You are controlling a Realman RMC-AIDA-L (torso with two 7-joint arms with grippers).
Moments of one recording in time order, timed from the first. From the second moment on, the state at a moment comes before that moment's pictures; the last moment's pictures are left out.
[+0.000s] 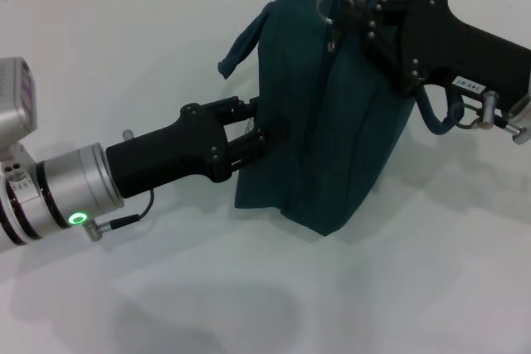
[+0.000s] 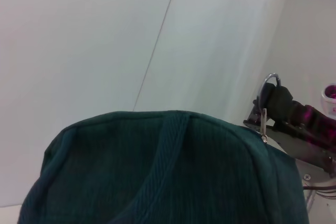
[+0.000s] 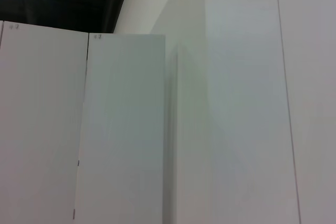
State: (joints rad) left arm -0.46 -2.10 0.81 0.32 1.58 1.60 -1.09; right arm 0.68 2.03 -1.34 -0.32 -0.94 -1.59 0.83
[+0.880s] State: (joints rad) left arm -0.47 -2.09 0.87 0.32 1.60 1.59 -1.08; right arm 0.68 2.03 -1.34 -0.32 -0.86 -1.58 0.93
